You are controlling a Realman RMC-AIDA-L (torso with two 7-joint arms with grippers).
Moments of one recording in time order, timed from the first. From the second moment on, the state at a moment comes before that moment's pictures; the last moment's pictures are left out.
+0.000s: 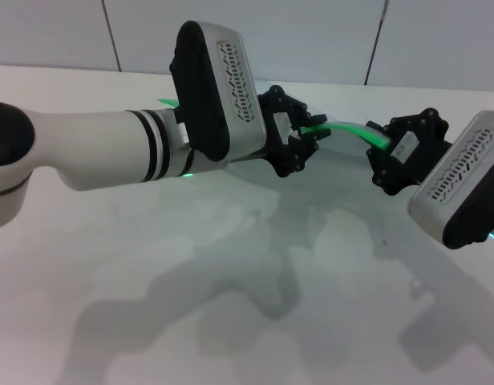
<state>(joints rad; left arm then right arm) -0.51 -2.03 -1.37 -1.08 1.60 -0.60 1.89 0.14 2.03 -1.92 -1.42 -2.18 -0.28 1.81</state>
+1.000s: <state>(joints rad) -0.47 -2.03 -1.35 -1.12 1.60 -0.55 1.89 0.14 2.03 -1.92 -1.42 -2.18 -0.27 1.81</state>
